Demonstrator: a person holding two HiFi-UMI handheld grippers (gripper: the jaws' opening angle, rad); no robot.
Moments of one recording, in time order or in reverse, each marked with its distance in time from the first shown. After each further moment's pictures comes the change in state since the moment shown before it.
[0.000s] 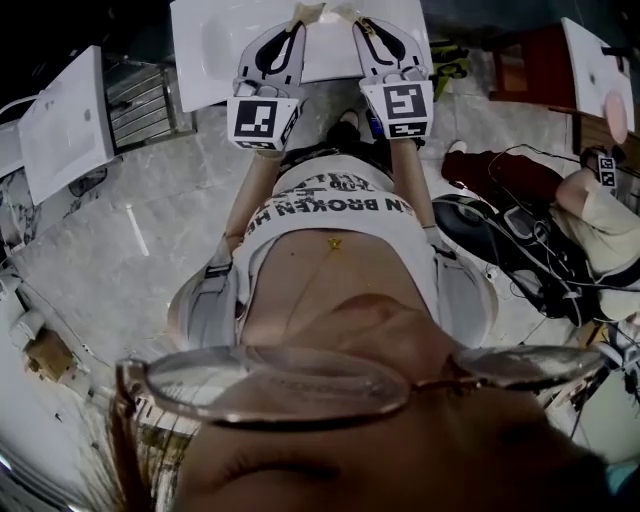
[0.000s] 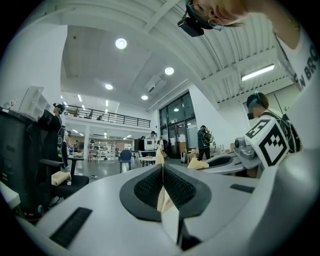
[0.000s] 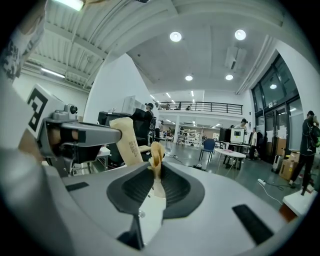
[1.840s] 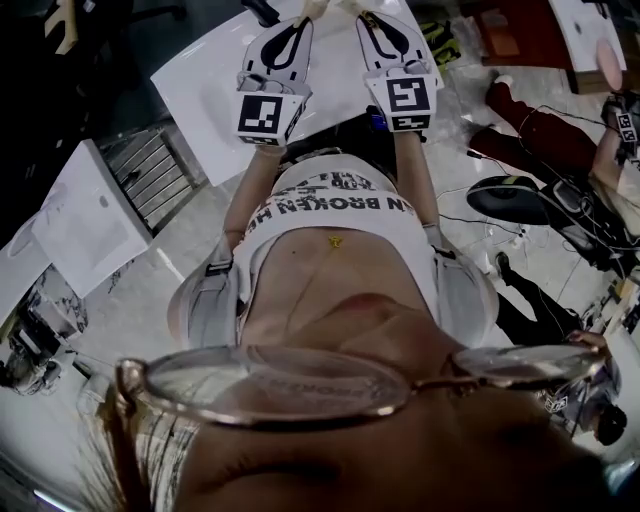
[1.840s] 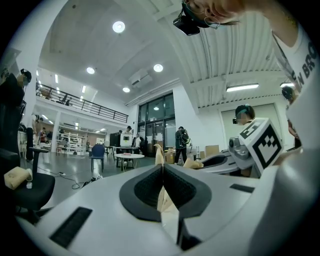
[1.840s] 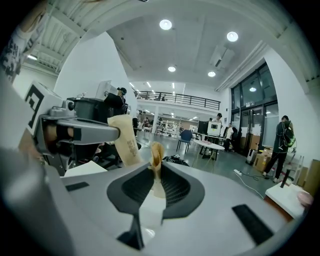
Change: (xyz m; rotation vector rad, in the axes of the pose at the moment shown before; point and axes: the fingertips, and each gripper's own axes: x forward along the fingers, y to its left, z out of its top) left arm 0.143 0.091 -0.043 -0.040 0.036 -0.330; right arm 0.134 -0.073 -0.024 0.044 0.136 -0.270
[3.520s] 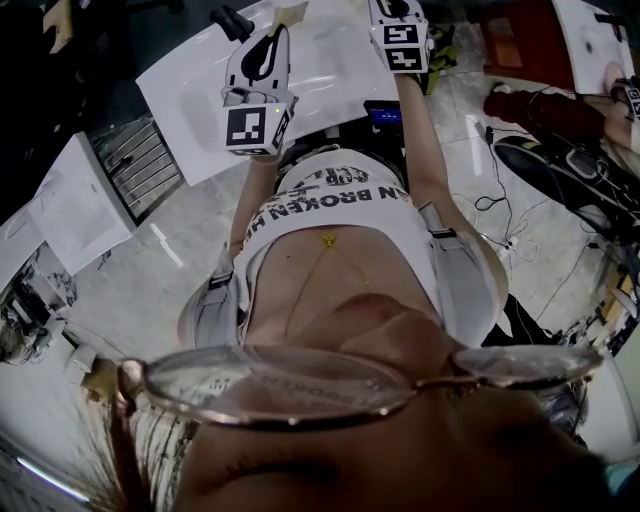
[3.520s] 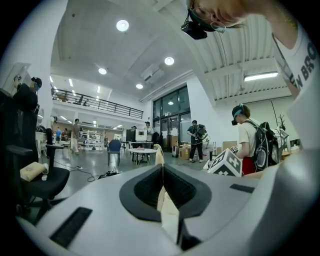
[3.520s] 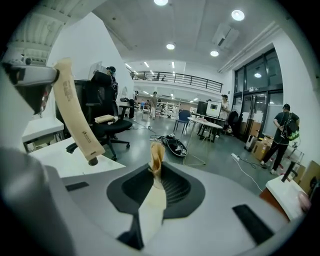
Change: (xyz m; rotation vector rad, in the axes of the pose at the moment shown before) left arm 0.061 -0.027 -0.004 -0.027 0.055 0.194; right arm 0.082 -0.152 -0.123 0.035 0.236 0.011
